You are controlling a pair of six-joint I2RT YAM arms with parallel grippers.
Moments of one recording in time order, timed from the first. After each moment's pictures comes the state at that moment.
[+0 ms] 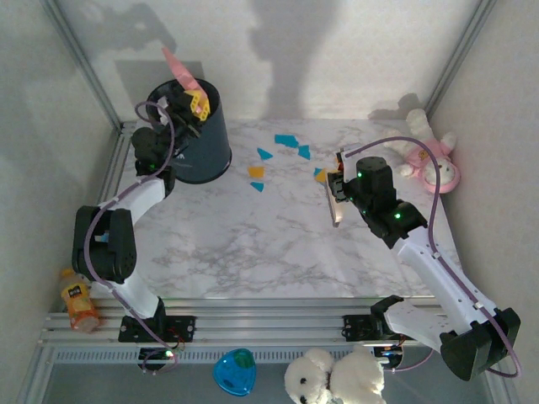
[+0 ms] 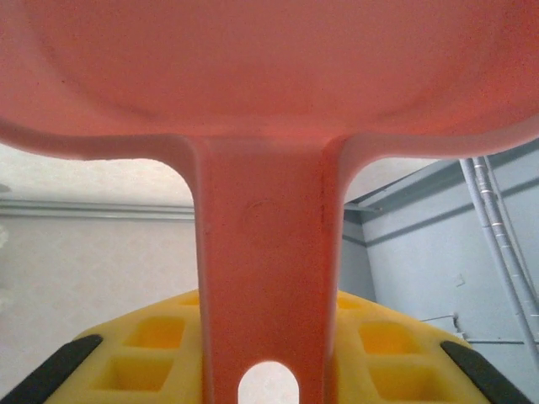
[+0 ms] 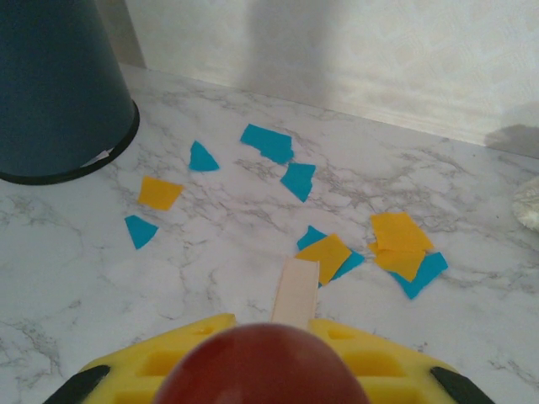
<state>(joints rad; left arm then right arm) -0.07 1.70 1.11 1.02 0.51 -2.04 0.49 1.05 1.02 -0.44 0.13 0.02</state>
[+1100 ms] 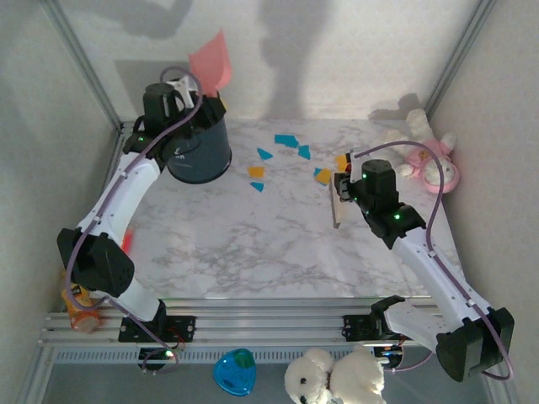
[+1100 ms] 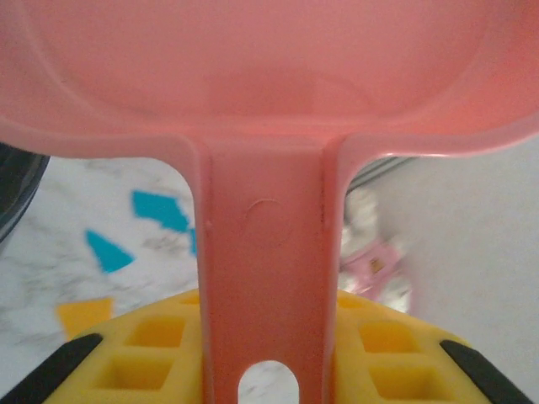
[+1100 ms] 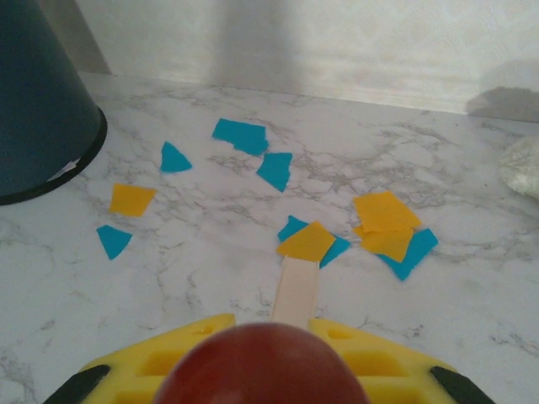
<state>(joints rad) -0.21 1.60 1.59 -0.32 0.40 -0.62 0.39 1.05 0.93 -0.35 0.10 0.08</state>
